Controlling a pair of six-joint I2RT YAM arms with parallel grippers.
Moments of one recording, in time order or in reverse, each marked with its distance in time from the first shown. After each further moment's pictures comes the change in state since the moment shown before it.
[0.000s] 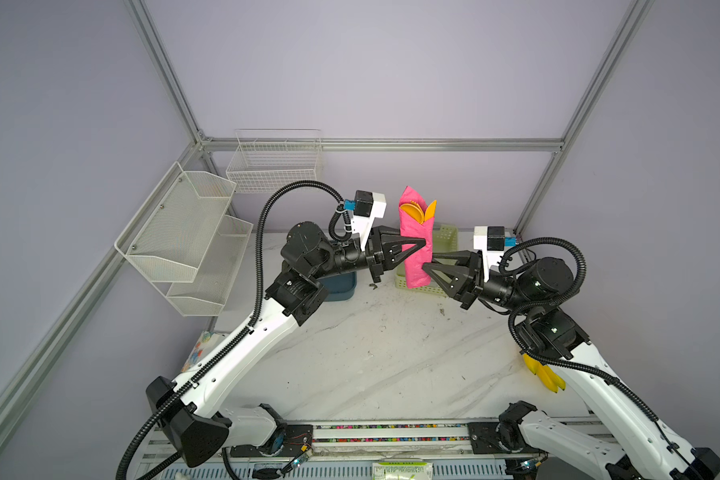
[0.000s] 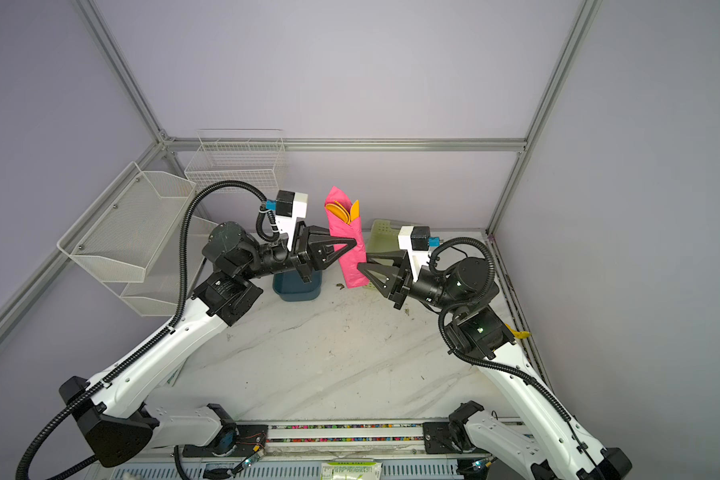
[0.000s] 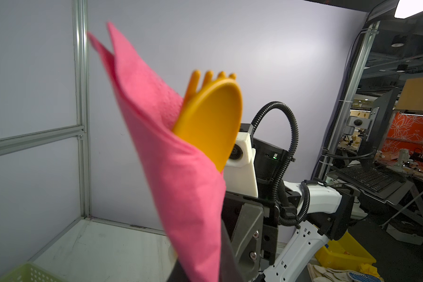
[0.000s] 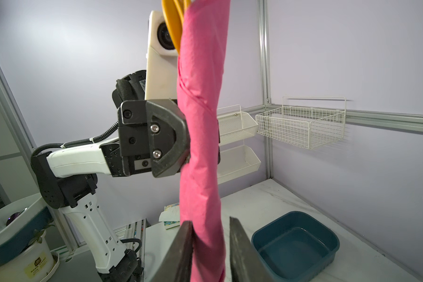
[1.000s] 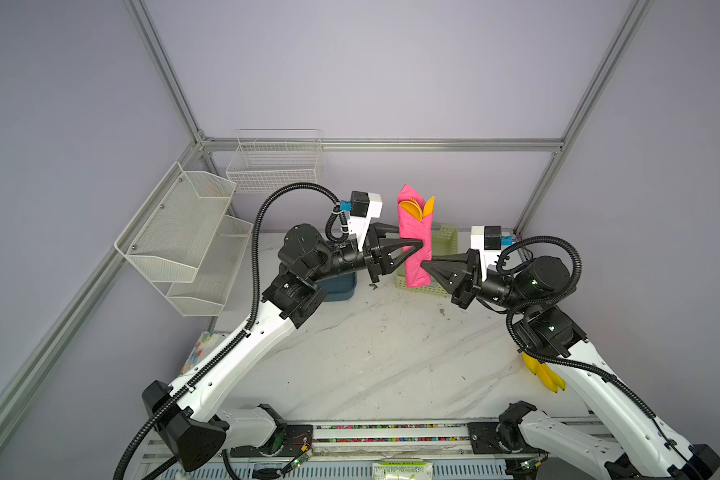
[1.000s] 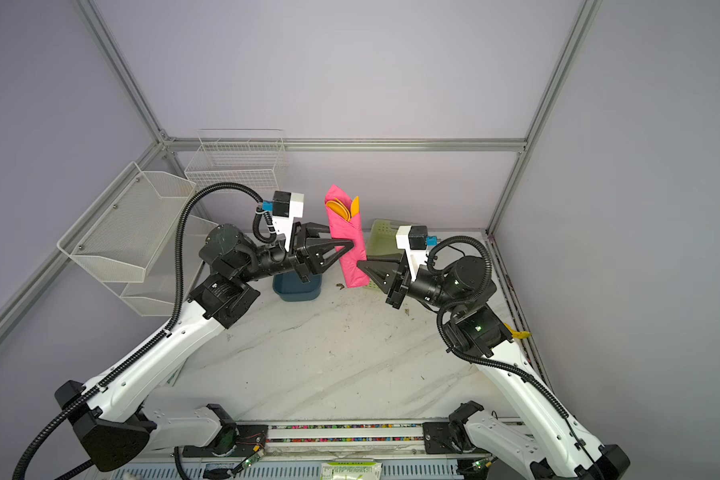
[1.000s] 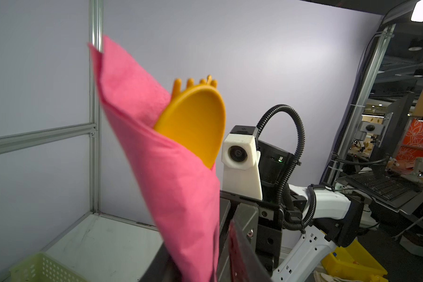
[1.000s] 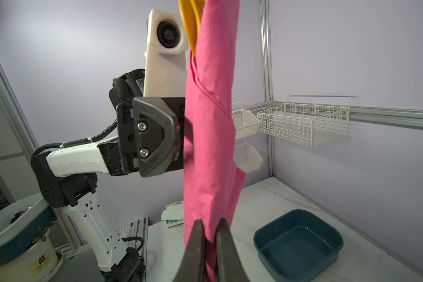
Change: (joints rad) left arm 0.010 -0.034 -0.027 -0.027 -0.060 0.007; right arm 0.000 0.010 0.000 -0.002 0.003 0.000
